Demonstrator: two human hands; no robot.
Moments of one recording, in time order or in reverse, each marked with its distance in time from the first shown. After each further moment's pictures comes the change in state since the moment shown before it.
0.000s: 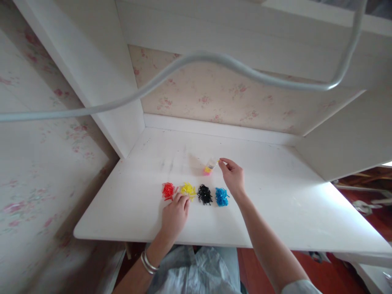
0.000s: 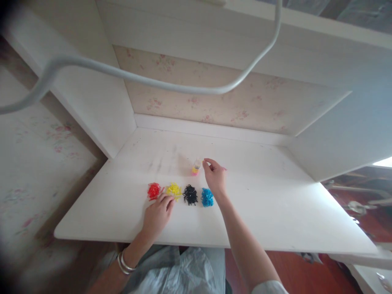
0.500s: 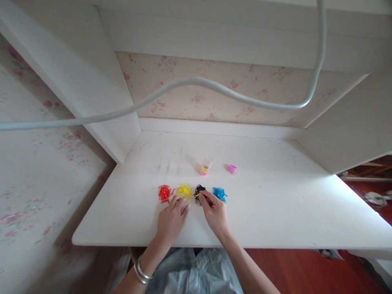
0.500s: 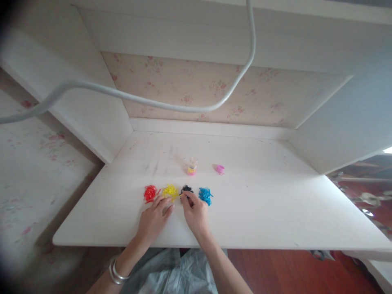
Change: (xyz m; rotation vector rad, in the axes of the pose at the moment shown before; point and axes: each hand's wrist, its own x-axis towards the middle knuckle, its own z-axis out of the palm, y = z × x) left_hand -0.002 0.007 -0.007 0.010 -0.060 0.034; right_hand -0.111 0.029 0.021 0.107 -0.214 0.049
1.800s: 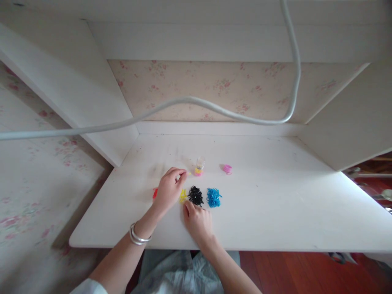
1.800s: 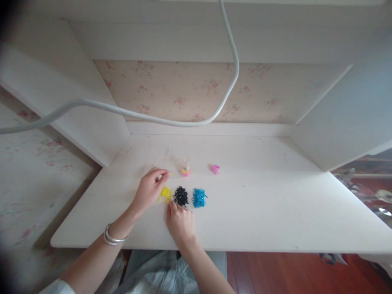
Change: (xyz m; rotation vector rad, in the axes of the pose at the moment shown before) left_hand 0.093 0.043 -0.059 -0.402 0.202 0.093; right_hand -0.019 0.016 0.019 -0.688 -0.160 -0.232
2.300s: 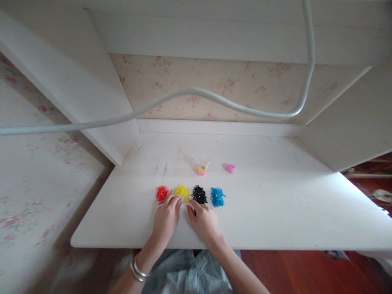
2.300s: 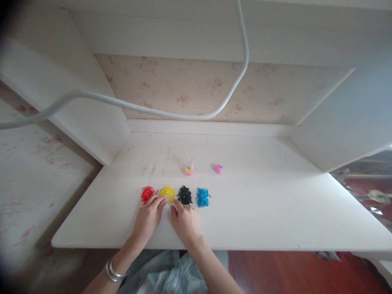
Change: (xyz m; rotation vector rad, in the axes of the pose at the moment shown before) left_hand -0.099 -0.061 0.025 0.348 -0.108 -0.050; right_hand 0.002 -0.003 -0.009 0.044 -0.072 0.047
